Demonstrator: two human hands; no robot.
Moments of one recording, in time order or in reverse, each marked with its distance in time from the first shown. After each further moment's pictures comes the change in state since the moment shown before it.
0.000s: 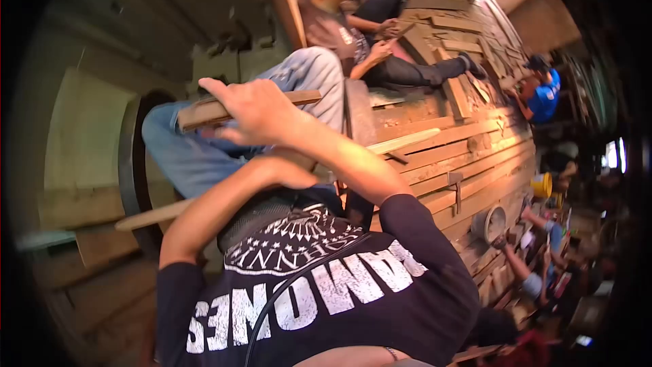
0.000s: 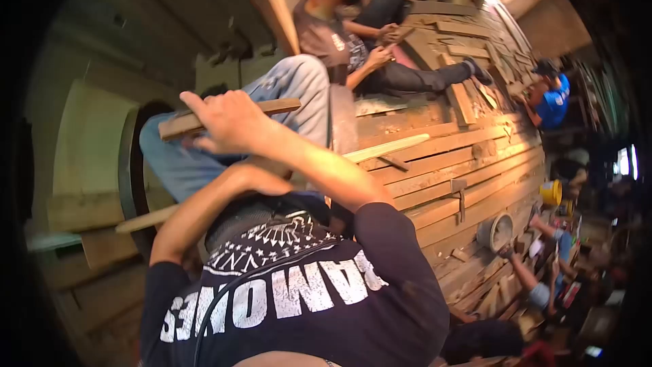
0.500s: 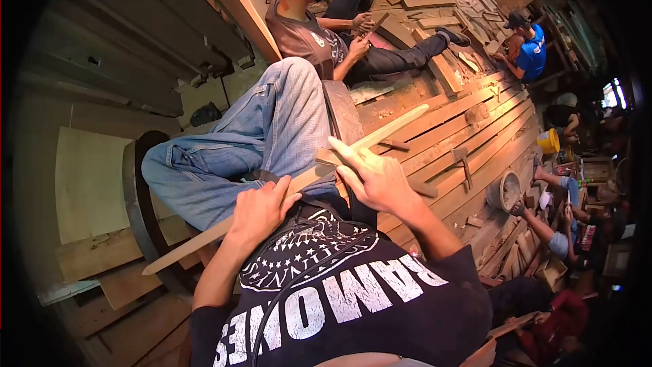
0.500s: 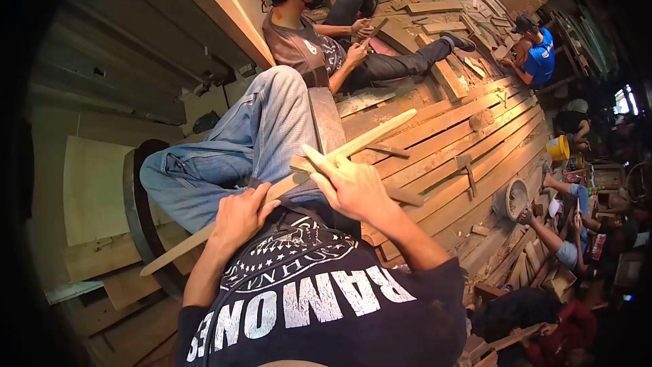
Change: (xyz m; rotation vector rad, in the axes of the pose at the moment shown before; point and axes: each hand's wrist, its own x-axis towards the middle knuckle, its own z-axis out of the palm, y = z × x) left_hand -0.069 0.004 0.050 0.373 0.537 -0.166; right_hand -0.196 -0.033 -0.083 -0.242 -0.003 0.524
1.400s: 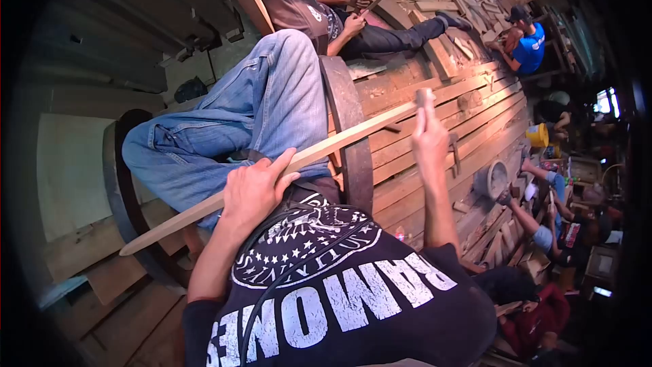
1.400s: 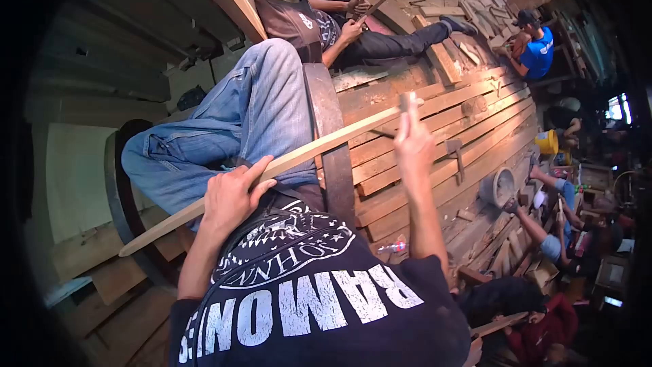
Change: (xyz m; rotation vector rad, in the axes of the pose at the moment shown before) left_hand 0.009 0.005 -0.003 -0.051 0.046 -0.010; right_hand -0.033 0.087 0.002 -0.234 0.310 0.511
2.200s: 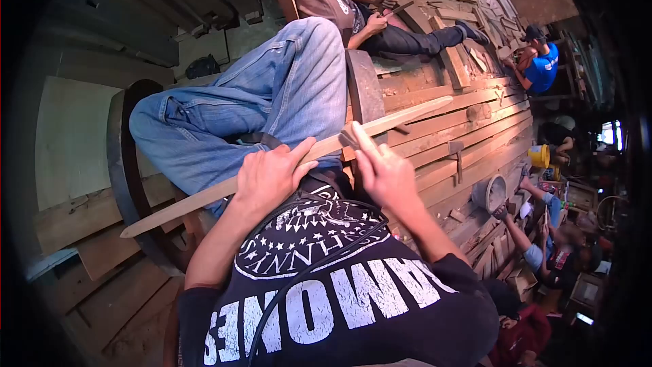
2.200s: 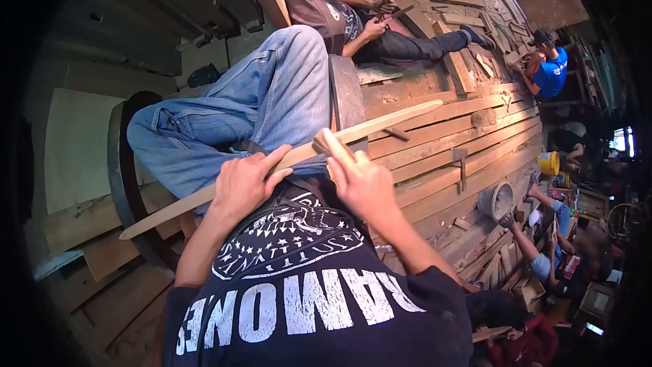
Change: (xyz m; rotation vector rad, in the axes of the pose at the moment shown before) left_hand 0.001 -0.004 0.003 -0.047 -0.037 -0.031; right_hand -0.043 -0.090 -0.002 0.040 -0.295 -0.354
